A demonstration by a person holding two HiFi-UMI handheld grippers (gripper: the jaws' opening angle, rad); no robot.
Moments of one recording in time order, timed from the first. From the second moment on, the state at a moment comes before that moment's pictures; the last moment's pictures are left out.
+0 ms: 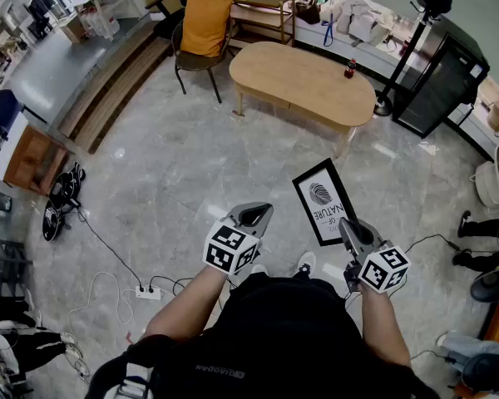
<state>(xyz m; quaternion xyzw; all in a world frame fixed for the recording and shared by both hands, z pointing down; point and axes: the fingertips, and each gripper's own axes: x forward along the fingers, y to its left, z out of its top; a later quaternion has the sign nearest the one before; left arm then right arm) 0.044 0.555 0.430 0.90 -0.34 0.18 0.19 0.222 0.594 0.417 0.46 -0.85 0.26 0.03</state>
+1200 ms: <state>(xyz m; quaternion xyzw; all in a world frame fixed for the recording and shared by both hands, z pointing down) -0.011 0.570 0.451 0.90 -0.34 0.19 0.21 0.165 0.608 0.448 0.42 -0.81 0.39 -0.05</state>
